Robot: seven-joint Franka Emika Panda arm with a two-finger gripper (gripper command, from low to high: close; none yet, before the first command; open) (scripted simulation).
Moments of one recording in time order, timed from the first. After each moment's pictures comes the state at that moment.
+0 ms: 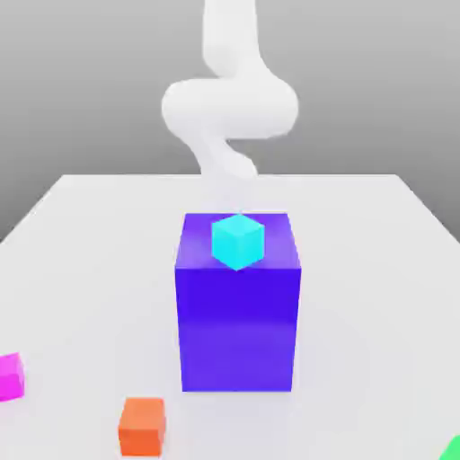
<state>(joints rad) -0.03 -0.71 -0.03 -2.31 0.01 2.33 0.83</state>
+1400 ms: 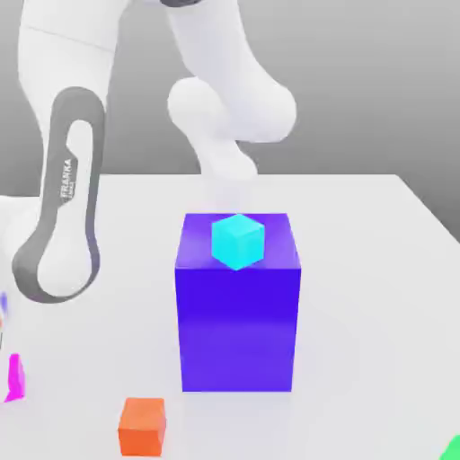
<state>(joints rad) -0.45 0.43 -0.25 -2.35 0.28 2.76 1.07</state>
